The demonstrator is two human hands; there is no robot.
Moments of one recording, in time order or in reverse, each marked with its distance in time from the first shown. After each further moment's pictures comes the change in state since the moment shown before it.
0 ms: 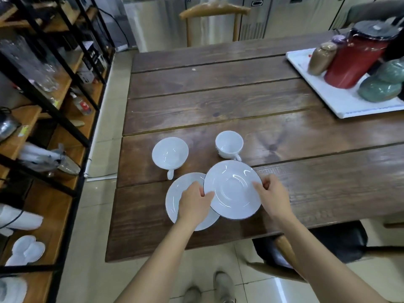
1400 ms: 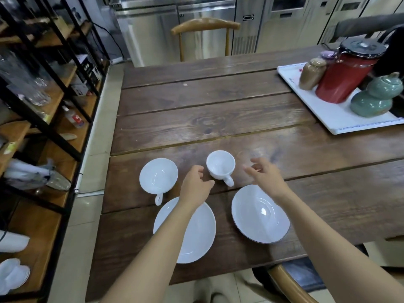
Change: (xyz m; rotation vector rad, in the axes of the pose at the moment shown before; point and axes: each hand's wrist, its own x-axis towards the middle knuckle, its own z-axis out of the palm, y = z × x) left_hand 0.073 0.060 0.001 -0.144 -0.028 0.028; right_hand 0.081 -0.044 -0.026 0.064 -0.167 -0.064
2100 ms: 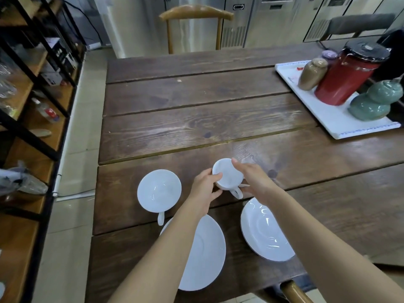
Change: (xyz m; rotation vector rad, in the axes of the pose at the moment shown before) left_hand 0.048 0.008 0.000 -0.701 -0.306 -0.220; right_hand 0.039 -0.040 0.044 0.283 -0.144 0.295
